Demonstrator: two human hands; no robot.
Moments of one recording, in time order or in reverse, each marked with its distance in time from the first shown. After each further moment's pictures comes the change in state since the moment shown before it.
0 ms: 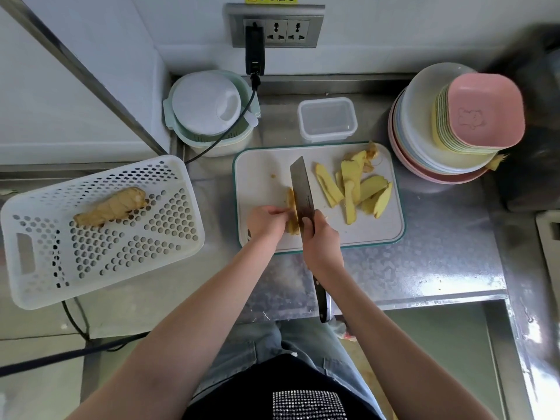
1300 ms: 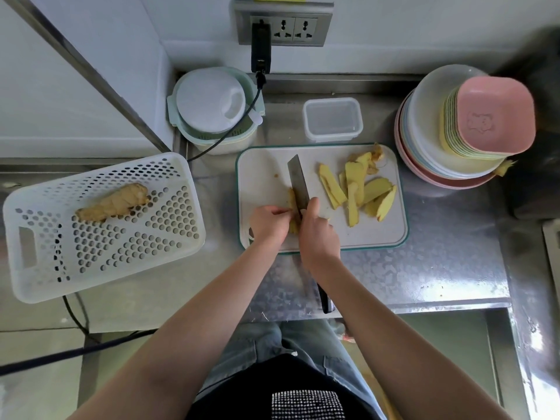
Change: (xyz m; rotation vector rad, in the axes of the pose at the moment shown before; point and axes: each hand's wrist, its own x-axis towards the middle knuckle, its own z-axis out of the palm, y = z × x) left_hand 0.000 0.001 0.004 0.029 0.041 0.000; right_hand 0.015 -0.016 0.005 -0.502 -0.040 -0.063
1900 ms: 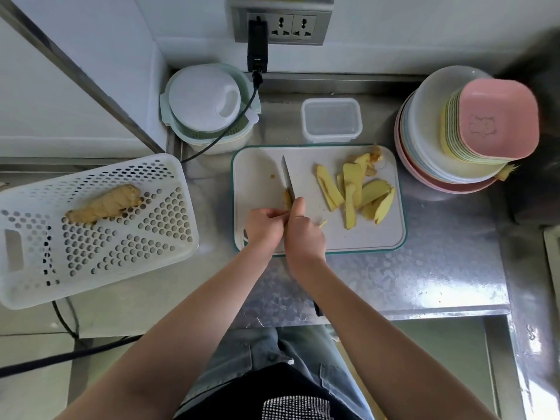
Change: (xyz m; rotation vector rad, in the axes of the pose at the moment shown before) left_hand 0.004 -0.002 0.001 -0.068 -0.016 -0.004; right_hand 0.010 -0.013 0.005 0.067 -0.061 -0.008
